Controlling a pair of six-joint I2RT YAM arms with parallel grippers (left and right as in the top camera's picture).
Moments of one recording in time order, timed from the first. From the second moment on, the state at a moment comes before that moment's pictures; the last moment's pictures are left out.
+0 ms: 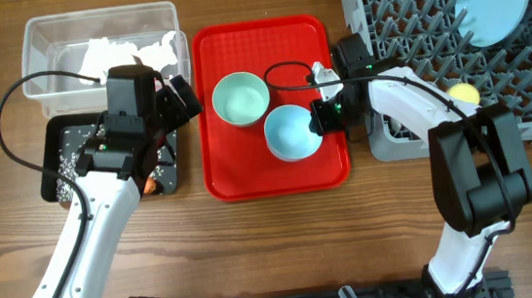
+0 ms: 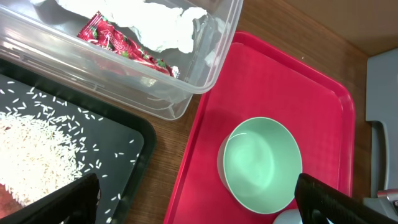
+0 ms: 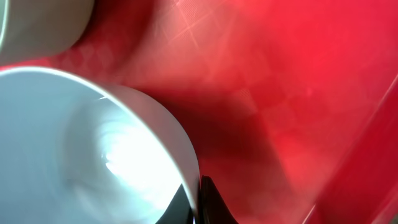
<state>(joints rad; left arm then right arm) -0.19 1.34 1.02 -0.49 -0.08 -0.60 0.28 1.96 1.24 -0.66 -0.42 0.04</state>
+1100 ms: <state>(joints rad) -0.19 1.34 1.02 -0.49 -0.08 -0.60 0.02 2.12 1.38 0.76 0.94 -0.81</state>
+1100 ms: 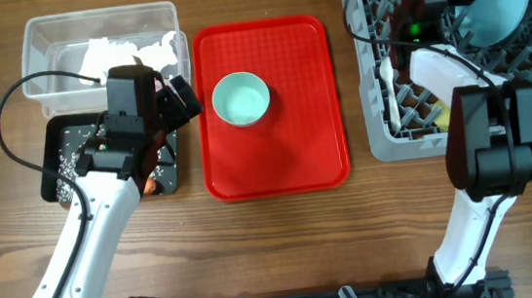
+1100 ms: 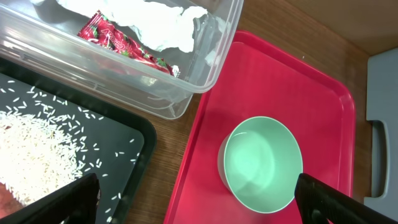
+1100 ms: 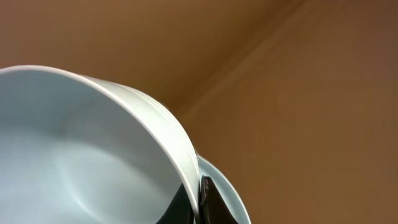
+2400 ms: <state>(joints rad) -0.19 1.34 1.02 -0.49 -0.08 -0.60 0.01 2.18 1.38 0.55 0.79 -0.63</state>
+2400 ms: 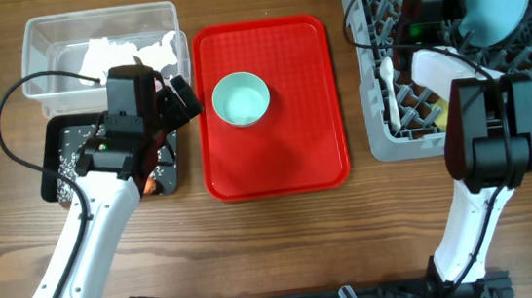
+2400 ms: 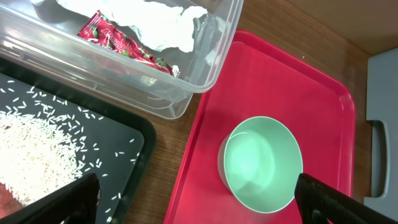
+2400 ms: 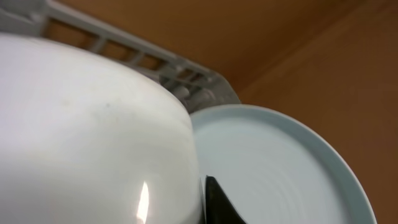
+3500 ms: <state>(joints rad) -0.19 1.34 1.02 -0.49 -0.08 -0.60 0.18 2.16 1.38 0.63 0.88 -0.53</state>
